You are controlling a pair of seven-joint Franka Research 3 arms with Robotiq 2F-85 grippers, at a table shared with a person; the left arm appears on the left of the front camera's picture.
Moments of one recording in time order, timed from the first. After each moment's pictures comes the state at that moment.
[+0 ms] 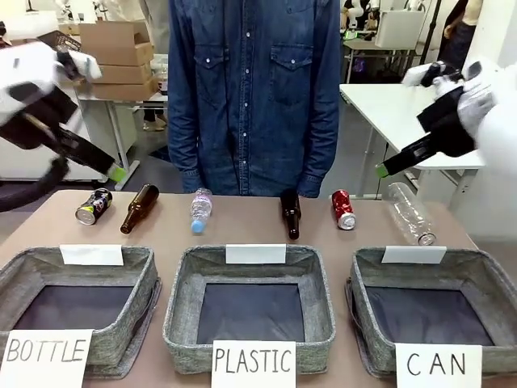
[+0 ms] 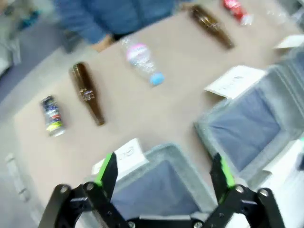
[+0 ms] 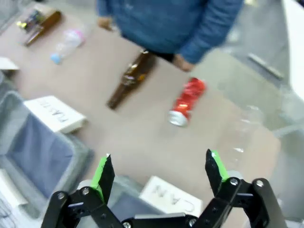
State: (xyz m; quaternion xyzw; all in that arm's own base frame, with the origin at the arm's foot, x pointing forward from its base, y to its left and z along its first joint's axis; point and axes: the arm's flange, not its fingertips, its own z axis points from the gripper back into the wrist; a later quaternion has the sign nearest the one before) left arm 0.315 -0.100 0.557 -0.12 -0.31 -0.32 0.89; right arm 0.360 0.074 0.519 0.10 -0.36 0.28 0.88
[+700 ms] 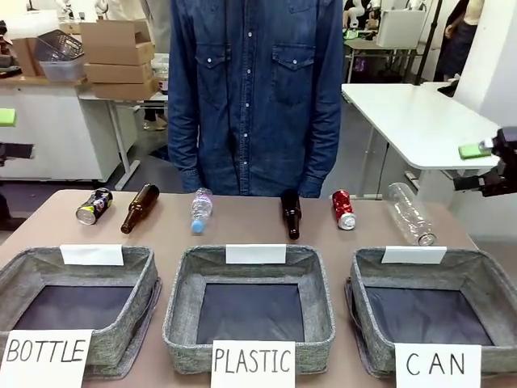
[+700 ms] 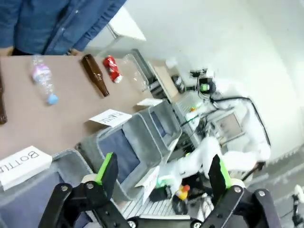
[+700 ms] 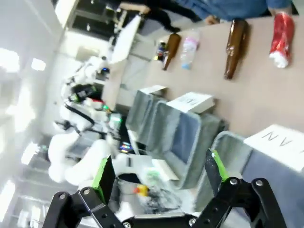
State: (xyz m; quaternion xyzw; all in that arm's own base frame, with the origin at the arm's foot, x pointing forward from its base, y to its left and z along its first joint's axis) left arm 0.312 0.074 0.521 -0.57 -0.30 -0.14 0.75; right arm 0.341 -0.084 0.481 0.56 -0.19 0.04 0.80
